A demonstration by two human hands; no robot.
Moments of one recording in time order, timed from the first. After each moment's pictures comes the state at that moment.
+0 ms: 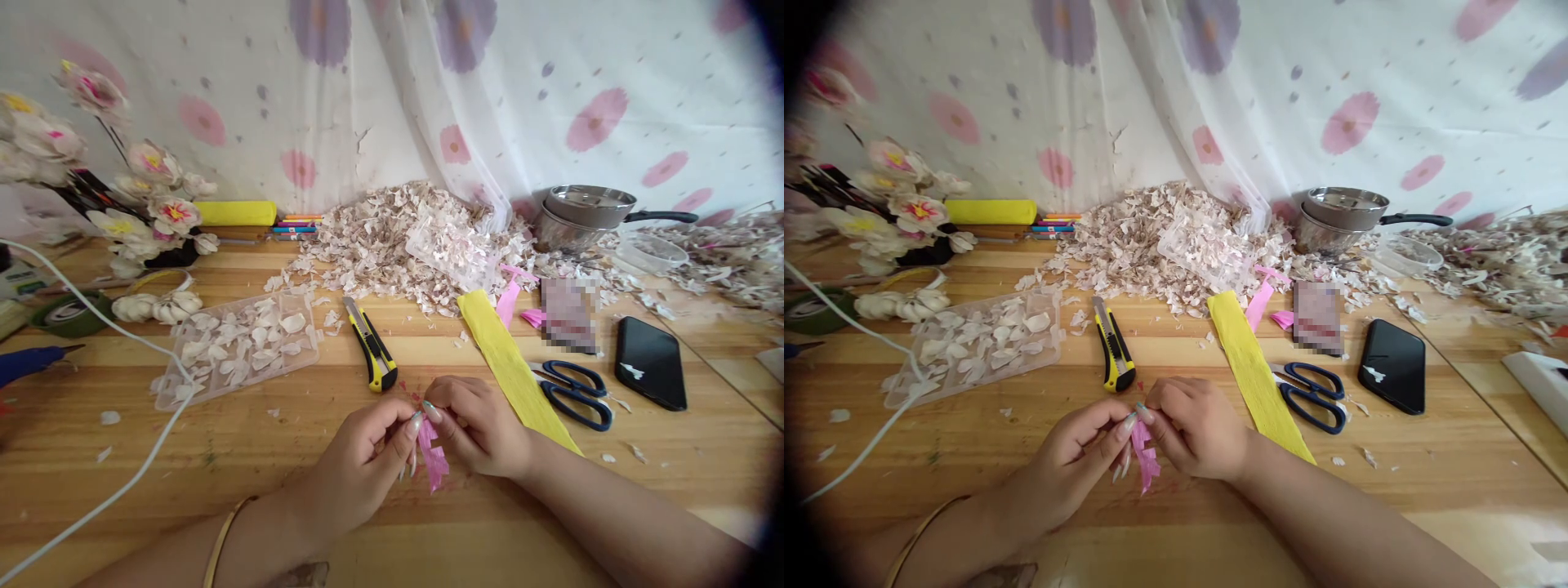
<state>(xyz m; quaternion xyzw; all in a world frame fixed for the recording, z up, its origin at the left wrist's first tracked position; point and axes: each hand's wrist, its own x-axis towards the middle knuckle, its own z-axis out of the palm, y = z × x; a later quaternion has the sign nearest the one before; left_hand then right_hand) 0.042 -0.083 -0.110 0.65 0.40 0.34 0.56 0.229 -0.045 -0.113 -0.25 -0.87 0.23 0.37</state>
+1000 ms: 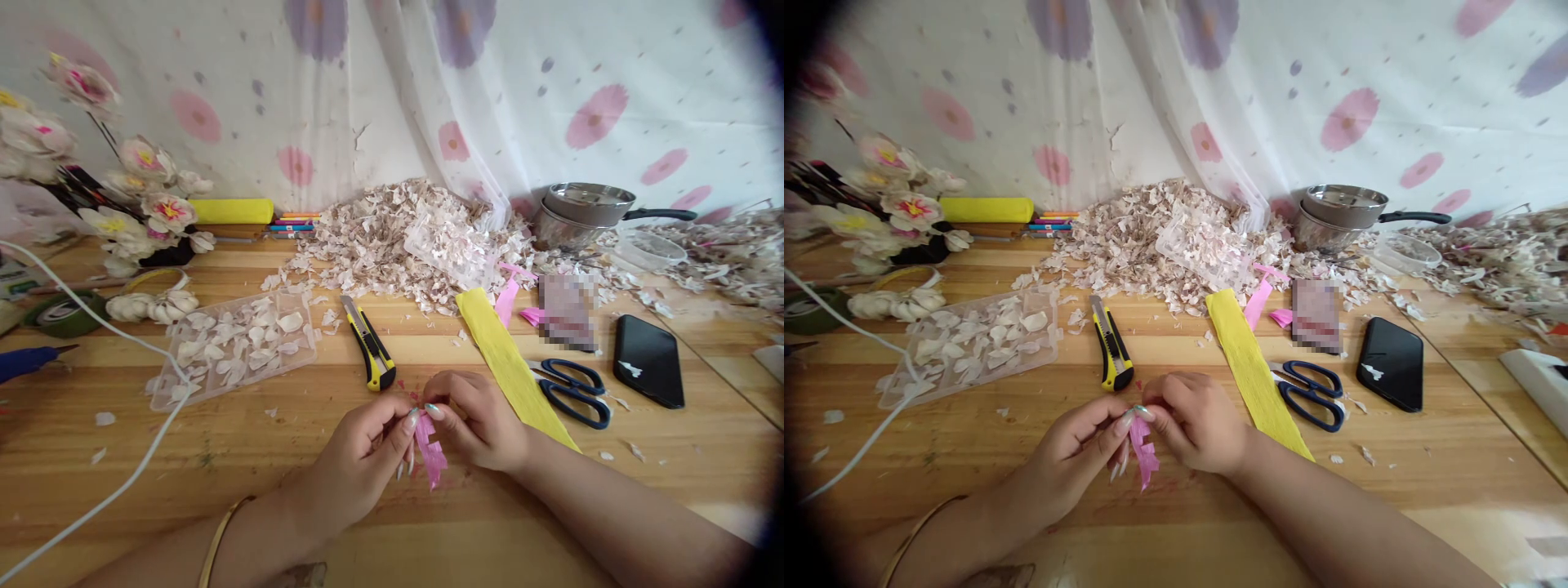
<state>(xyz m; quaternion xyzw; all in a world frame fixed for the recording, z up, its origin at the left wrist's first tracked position) 0.043 -0.082 -0.113 0.62 0.40 0.35 0.58 0.232 -0.045 -0.114 -0.28 -0.86 0.23 0.37</state>
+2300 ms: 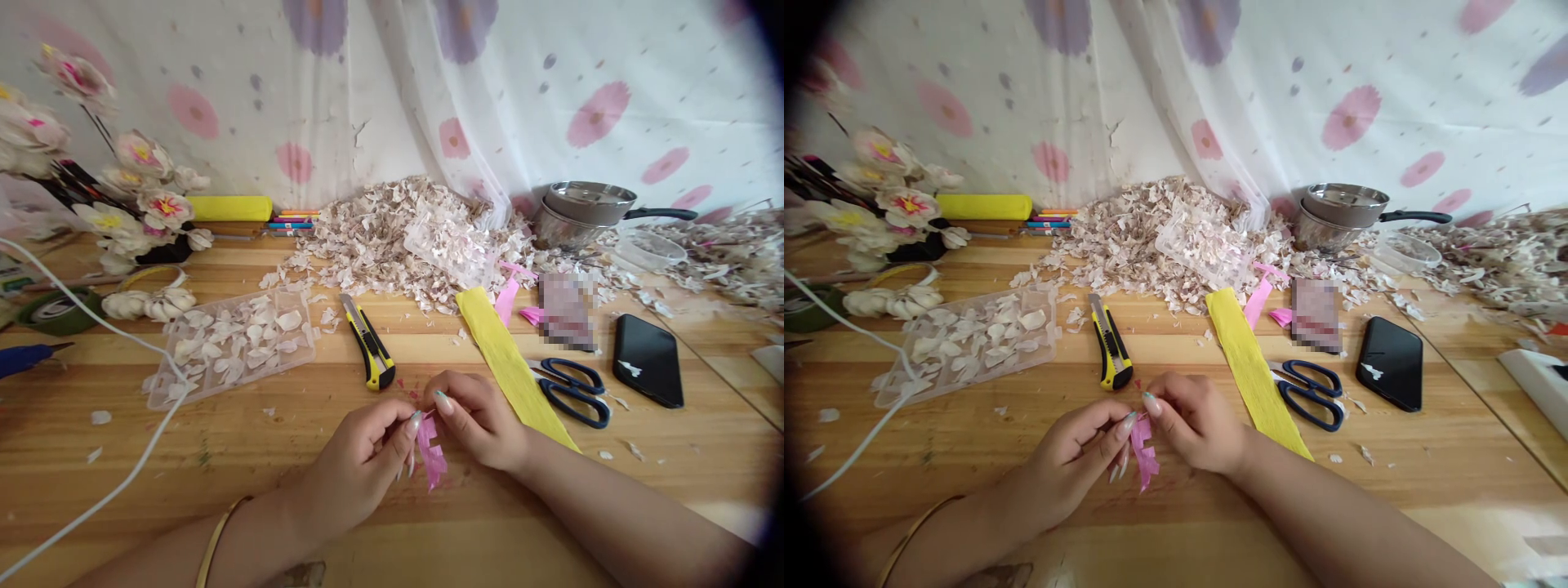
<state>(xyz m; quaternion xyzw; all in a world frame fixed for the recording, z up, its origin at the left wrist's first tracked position) 0.042 -0.084 -0.112 0.65 0.41 0.32 0.55 0.229 -0.048 -0.111 -0.32 -0.80 0.35 0.36</state>
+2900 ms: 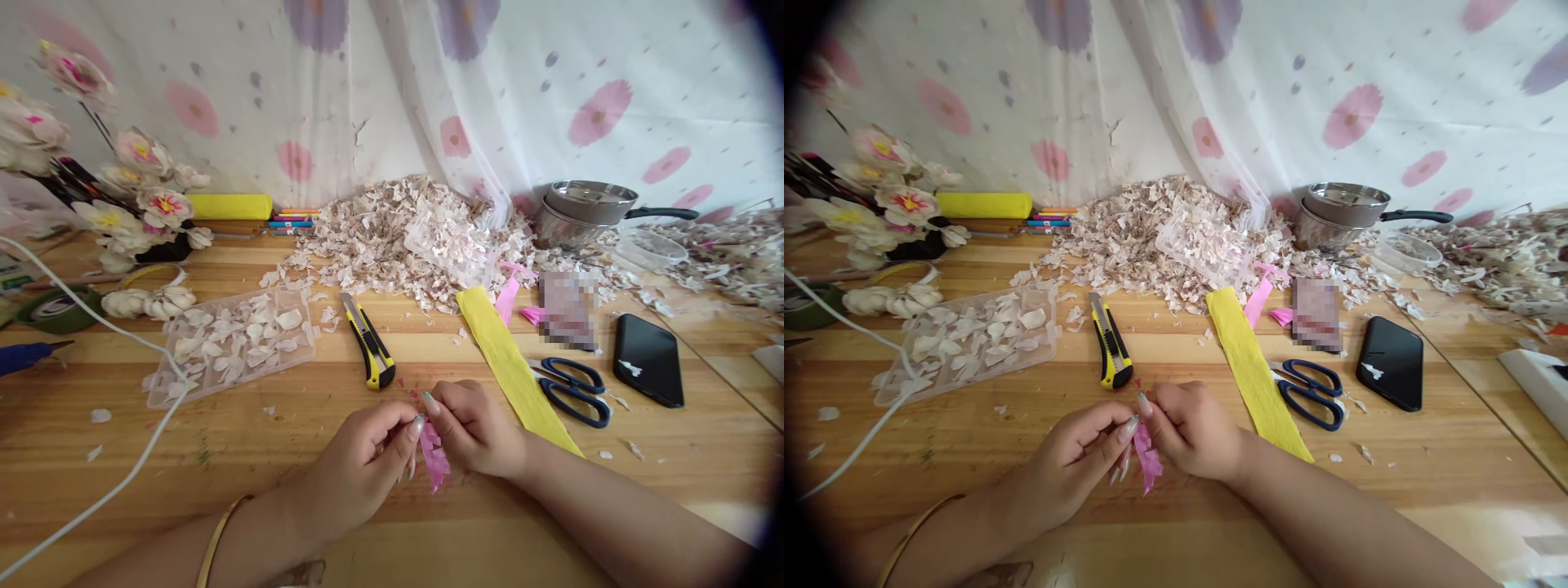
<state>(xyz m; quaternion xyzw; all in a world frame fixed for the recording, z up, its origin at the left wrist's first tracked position) 0.044 -0.083 -0.110 0.65 0.41 0.31 0.56 0.225 -0.050 -0.117 -0.32 -0.82 0.33 0.34</state>
